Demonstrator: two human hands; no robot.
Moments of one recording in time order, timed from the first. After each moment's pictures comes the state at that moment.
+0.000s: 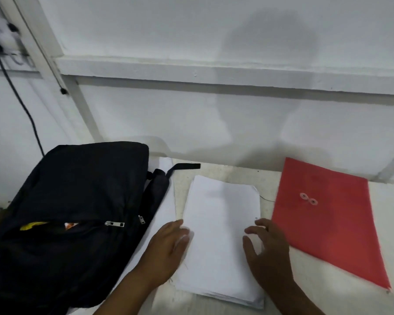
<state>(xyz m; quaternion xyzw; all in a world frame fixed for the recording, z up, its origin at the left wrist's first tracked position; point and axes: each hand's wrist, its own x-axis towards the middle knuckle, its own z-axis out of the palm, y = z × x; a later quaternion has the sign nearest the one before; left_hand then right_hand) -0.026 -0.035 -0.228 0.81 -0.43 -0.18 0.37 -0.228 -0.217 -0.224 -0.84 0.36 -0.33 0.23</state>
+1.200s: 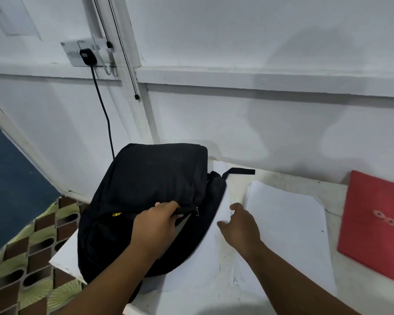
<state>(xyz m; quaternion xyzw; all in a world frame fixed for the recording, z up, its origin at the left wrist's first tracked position) 0.071 0.062 -0.157 0.89 -0.39 0.15 0.19 -0.046 -0.125 -0.191 -0.84 0.39 -0.06 0.36</state>
